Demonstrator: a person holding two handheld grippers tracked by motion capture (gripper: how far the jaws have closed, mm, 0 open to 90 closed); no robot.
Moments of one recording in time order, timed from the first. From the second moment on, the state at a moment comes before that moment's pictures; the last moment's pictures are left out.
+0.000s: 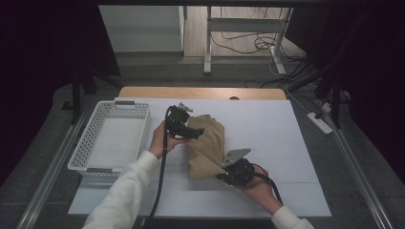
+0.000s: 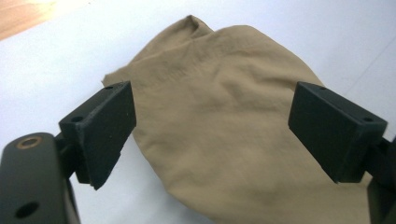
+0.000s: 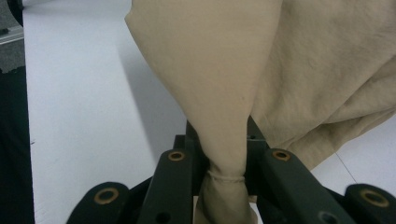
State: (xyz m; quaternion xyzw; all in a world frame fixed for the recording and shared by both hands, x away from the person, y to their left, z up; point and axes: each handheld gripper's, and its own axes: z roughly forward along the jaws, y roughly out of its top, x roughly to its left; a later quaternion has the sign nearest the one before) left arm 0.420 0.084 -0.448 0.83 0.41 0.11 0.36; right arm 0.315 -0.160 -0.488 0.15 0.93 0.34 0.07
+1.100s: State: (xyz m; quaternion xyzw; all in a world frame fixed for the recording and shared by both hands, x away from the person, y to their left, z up) left arm 0.482 0.078 -0.492 0.83 0.45 0.08 0.32; right arm 0.316 -0.159 -0.491 0.15 0.93 0.34 0.07
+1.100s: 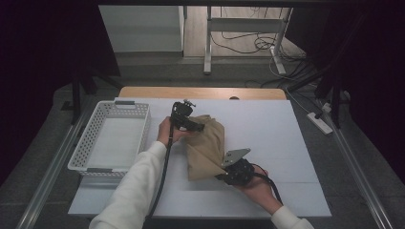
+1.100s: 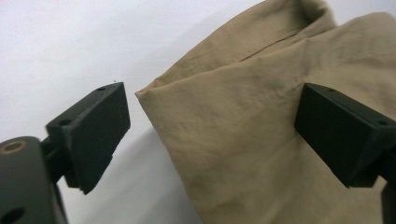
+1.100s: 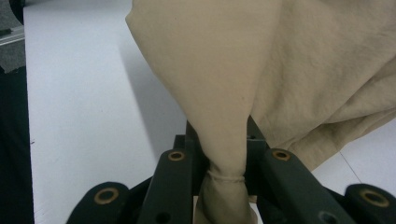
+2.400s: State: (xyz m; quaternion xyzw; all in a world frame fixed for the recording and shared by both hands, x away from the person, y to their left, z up) left arm 0.478 0.079 -0.500 0.85 0.40 0.01 0.35; right arm 0.314 -0.159 -0.489 0.15 0.92 0.35 0.08
